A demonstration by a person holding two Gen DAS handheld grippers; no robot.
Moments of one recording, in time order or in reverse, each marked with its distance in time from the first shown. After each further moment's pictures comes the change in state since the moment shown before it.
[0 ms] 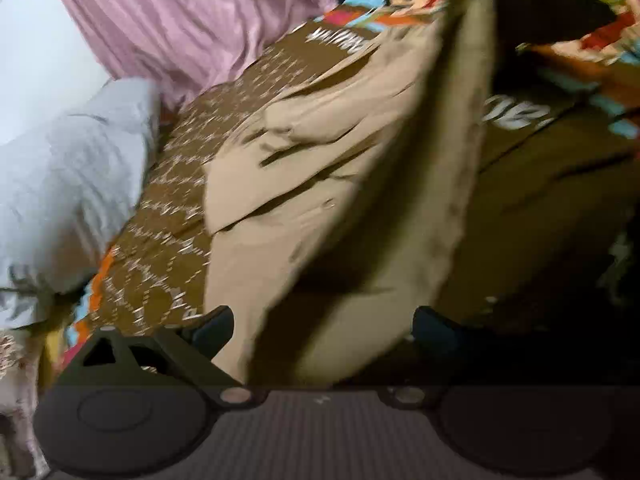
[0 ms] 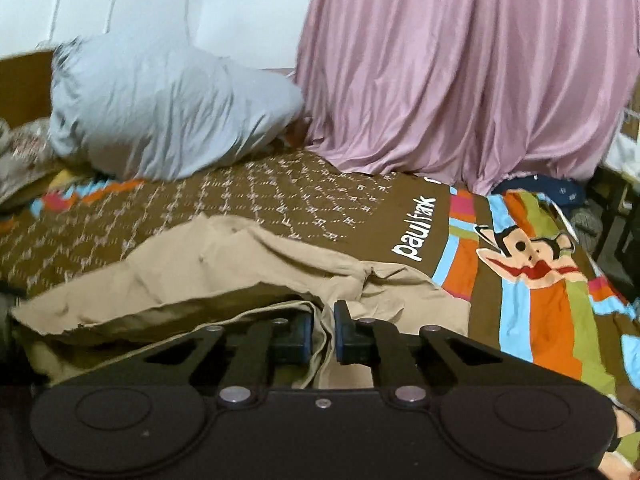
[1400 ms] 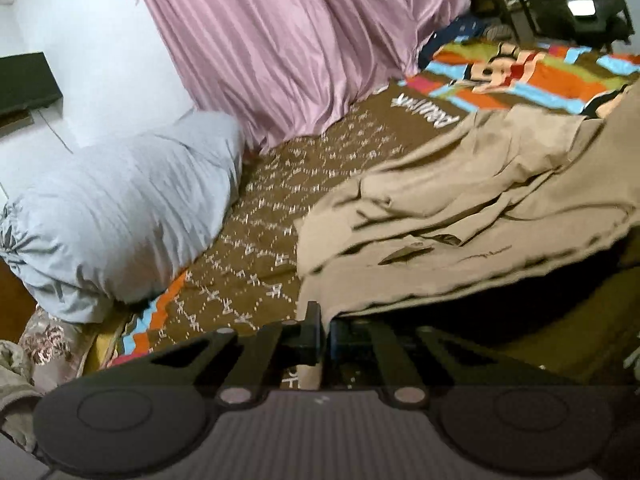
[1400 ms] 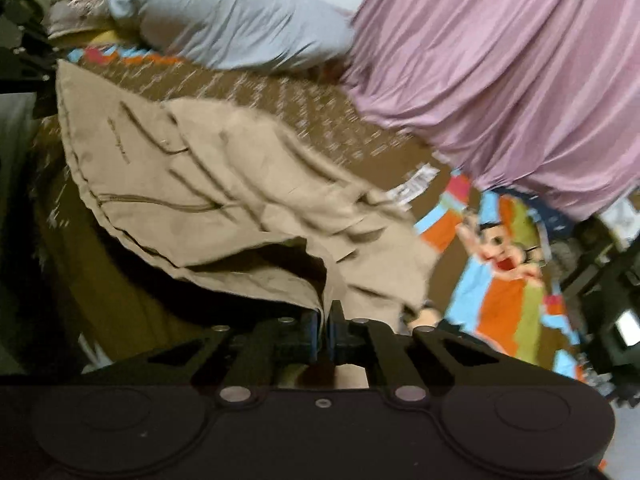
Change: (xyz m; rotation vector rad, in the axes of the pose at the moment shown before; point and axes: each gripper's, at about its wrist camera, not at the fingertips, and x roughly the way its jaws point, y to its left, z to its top) left arm -0.055 0.049 0.012 -0.141 -0.168 0.198; right arm -0.076 0.028 -0.077 -0.374 0.156 -0.091
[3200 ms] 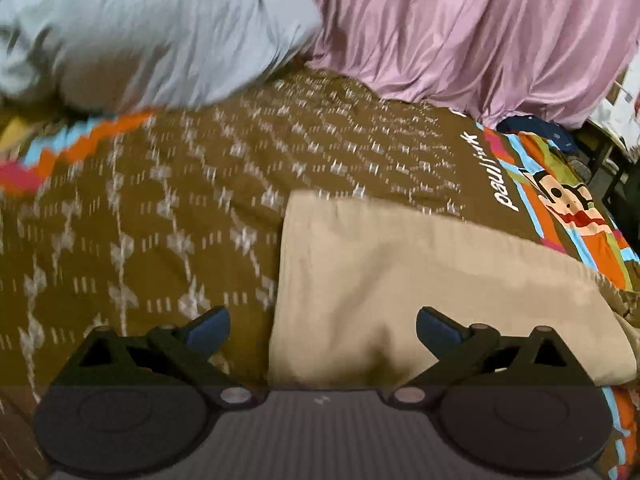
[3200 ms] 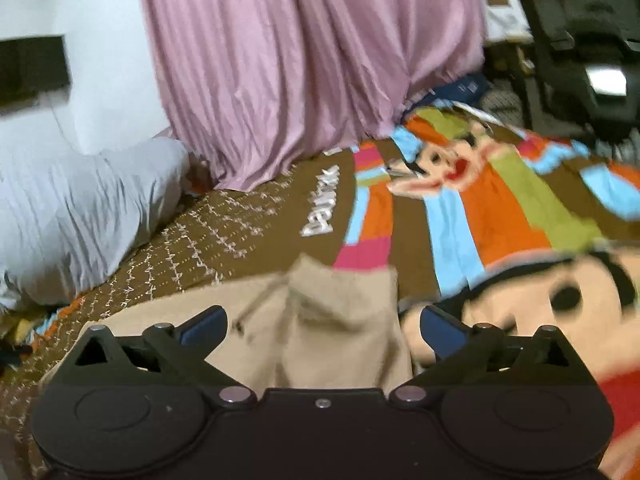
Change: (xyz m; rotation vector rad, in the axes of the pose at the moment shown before) left arm 0.188 0.114 -0.024 -0.752 0.184 -0.276; right arm 0.111 -0.143 -0.049 0.913 -0.155 0.030
